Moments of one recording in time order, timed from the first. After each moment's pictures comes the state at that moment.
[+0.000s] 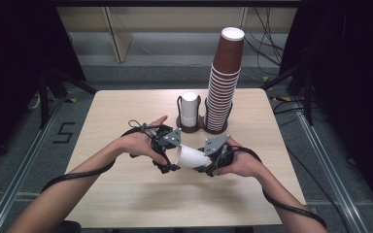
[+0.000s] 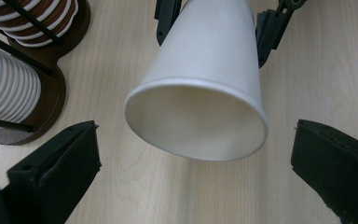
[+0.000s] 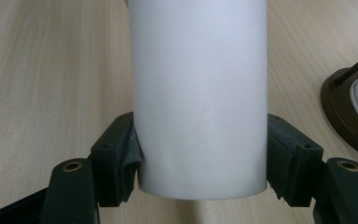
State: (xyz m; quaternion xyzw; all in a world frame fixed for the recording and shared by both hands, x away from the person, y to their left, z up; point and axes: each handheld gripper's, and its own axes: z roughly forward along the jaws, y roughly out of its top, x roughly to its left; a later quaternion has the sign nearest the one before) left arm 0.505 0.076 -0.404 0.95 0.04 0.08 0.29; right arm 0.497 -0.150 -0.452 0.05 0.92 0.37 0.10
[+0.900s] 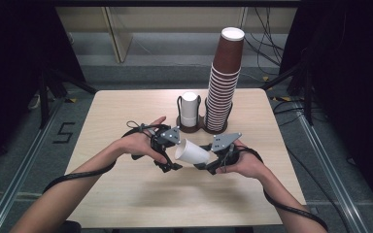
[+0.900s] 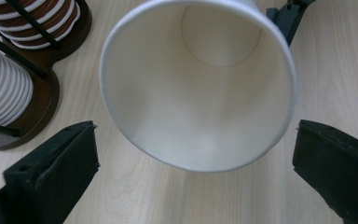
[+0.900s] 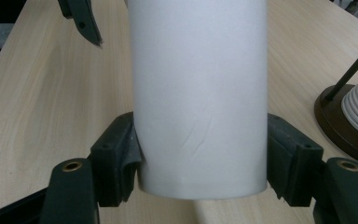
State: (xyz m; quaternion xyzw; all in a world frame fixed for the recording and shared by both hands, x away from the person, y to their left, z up) left arm 0.511 0.079 -0.412 0.94 0.06 0.06 0.33; right arm 0.500 -0.165 -0.455 0.08 0.88 0.46 0.09
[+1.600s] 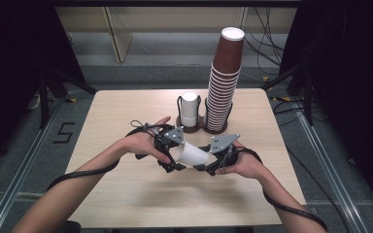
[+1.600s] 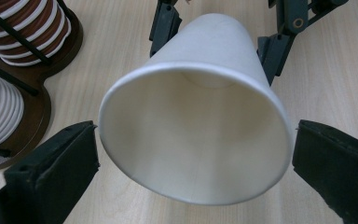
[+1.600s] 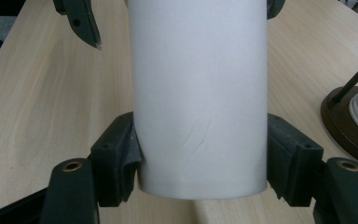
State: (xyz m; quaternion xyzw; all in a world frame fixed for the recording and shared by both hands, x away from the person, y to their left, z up) left arm 0.512 0.069 -0.410 0.94 0.05 0.05 0.34; right arm 0.498 -0.162 -0.457 0.07 0.88 0.45 0.09
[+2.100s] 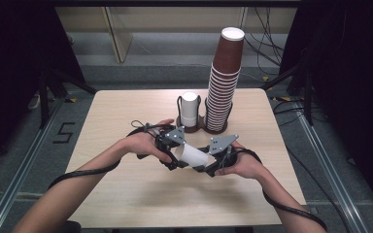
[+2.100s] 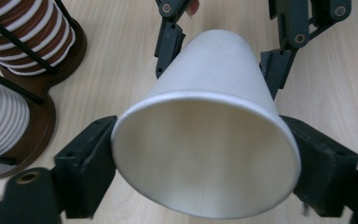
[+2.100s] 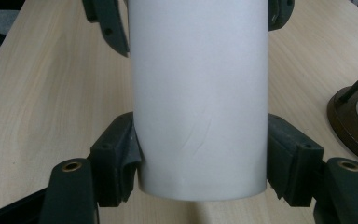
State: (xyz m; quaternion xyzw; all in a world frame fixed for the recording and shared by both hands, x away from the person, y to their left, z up) left arm 0.510 0.067 -0.408 0.94 0.04 0.06 0.35; right arm 0.497 -0.160 -0.459 0.06 0.89 0.45 0.09
